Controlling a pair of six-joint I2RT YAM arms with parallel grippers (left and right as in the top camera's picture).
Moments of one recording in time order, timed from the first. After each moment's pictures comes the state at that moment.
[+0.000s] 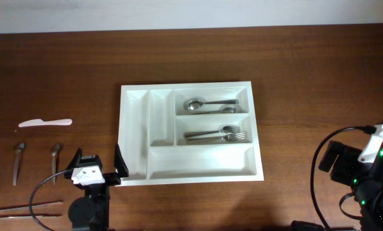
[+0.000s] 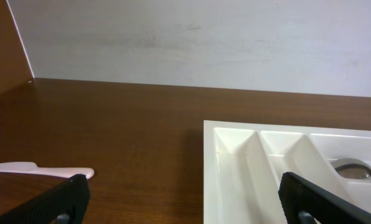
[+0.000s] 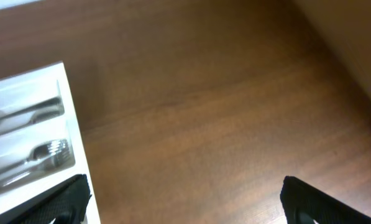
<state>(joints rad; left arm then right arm) 0.04 0.01 0.01 -0.08 -0.06 -0.04 -0.21 0.77 1.28 -1.27 0.15 0.10</state>
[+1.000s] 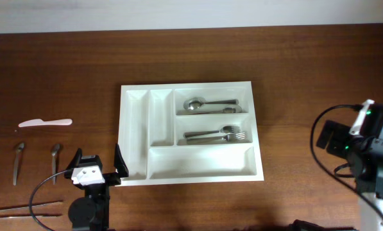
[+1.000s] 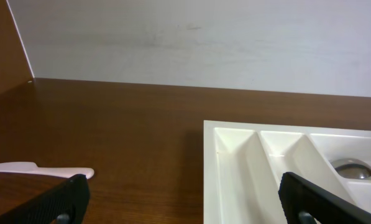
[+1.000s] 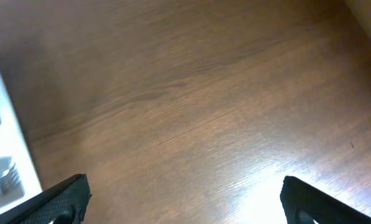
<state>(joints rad) 0.04 0.01 0.01 -0.08 -0.06 -0.04 -0.33 0.99 1.11 -1.05 0.13 0.07</state>
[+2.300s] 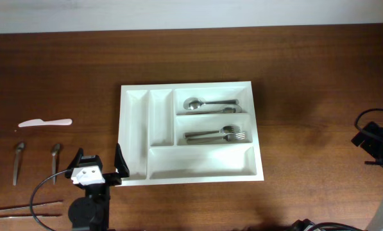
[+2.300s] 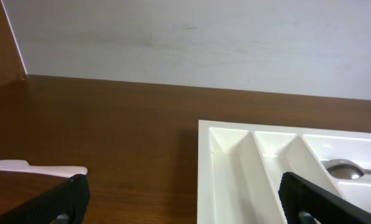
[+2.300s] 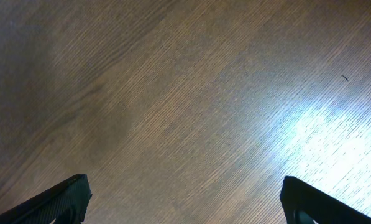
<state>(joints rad) 0.04 0.01 0.02 -0.08 -0.04 -0.07 -0.75 1.29 1.11 -0.95 0.00 0.08</state>
